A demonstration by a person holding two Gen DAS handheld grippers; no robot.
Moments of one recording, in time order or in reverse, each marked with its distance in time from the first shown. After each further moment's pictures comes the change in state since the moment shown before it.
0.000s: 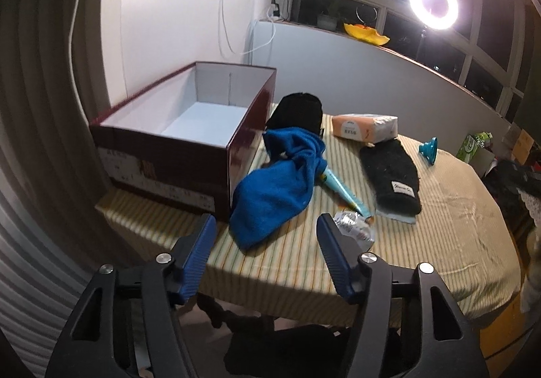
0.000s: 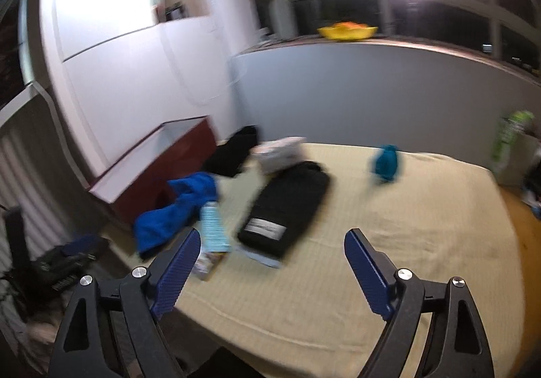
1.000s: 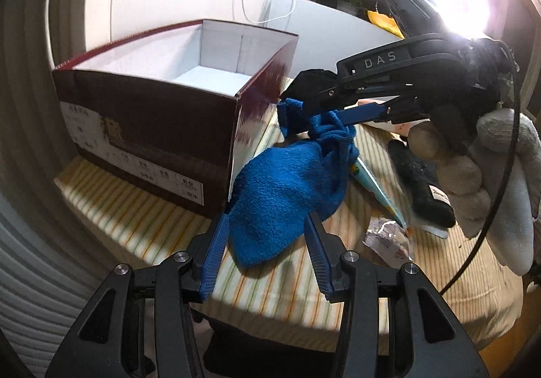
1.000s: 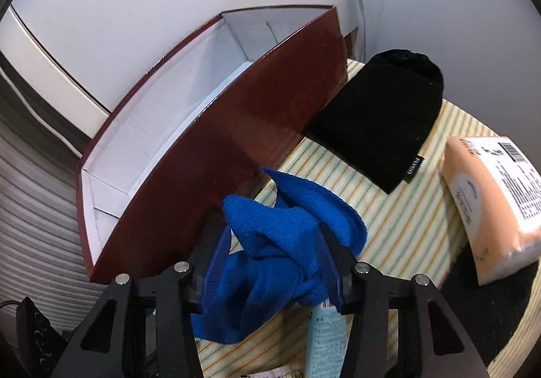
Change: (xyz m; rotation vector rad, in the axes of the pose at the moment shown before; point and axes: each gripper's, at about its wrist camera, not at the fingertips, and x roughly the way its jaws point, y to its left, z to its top) left arm 0.076 0.018 -0.008 -0.110 0.071 -0.023; right arm 0.262 0.121 0.071 -0.166 0.511 0.280
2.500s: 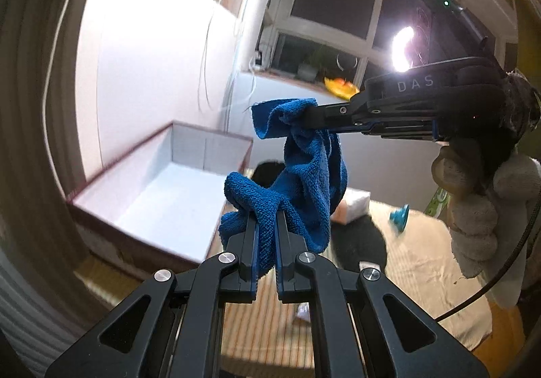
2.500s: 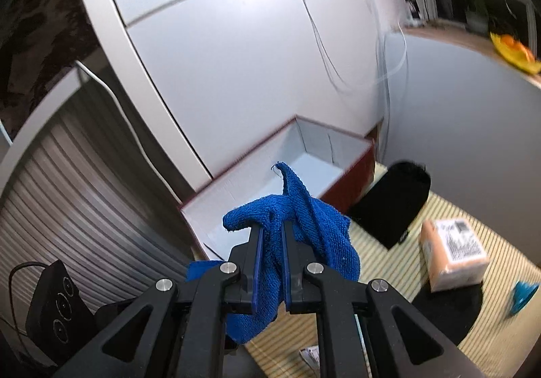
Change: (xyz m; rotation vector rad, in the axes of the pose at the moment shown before) left arm -0.103 -0.015 0.070 0.077 -0.265 -0.134; right arm -0.161 0.085 0.009 -0.130 -0.288 0.058
